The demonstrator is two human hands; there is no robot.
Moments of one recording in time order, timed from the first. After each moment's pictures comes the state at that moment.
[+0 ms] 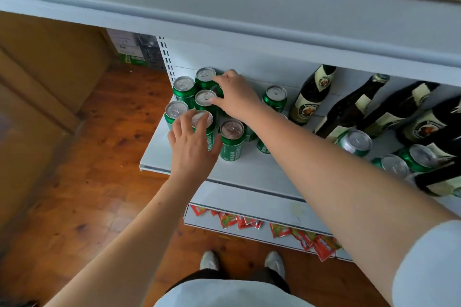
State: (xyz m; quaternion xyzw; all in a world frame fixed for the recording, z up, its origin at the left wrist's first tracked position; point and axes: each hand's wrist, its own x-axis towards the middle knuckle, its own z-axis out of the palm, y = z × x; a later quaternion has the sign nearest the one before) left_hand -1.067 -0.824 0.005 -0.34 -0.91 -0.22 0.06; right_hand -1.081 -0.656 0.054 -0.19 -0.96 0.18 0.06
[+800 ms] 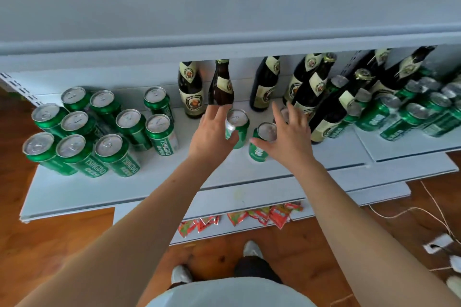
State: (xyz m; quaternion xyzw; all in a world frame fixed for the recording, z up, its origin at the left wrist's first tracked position) left_hand -0.901 -0.634 0.024 -0.55 -0.76 -0.32 -0.11; right_hand -0.729 -0.541 0.013 -0.51 -0.85 0.05 0.09
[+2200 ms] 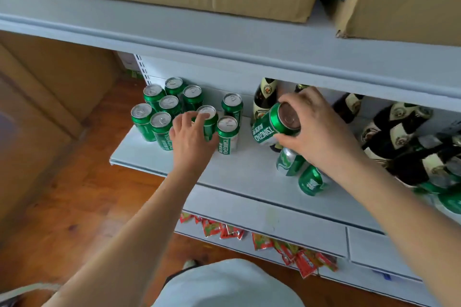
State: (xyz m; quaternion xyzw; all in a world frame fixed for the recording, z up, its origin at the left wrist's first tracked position) left_hand -0.977 -0.738 0.033 -0.29 -0.92 -0.24 0.09; right_hand -0.796 -0.582 0.155 -0.22 -0.96 0.13 0.14
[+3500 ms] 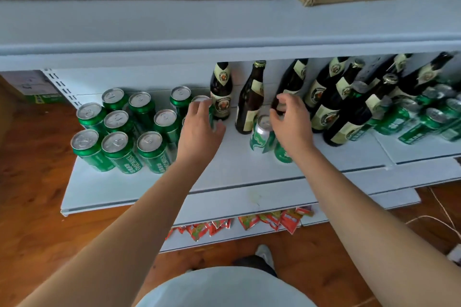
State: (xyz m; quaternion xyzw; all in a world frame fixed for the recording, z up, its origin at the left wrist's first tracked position) left_hand -0.974 -0.697 0.049 -0.48 -0.78 -0.39 -0.08; right_hand -0.807 -0.569 0.046 -0.48 -0.80 0.16 0.32
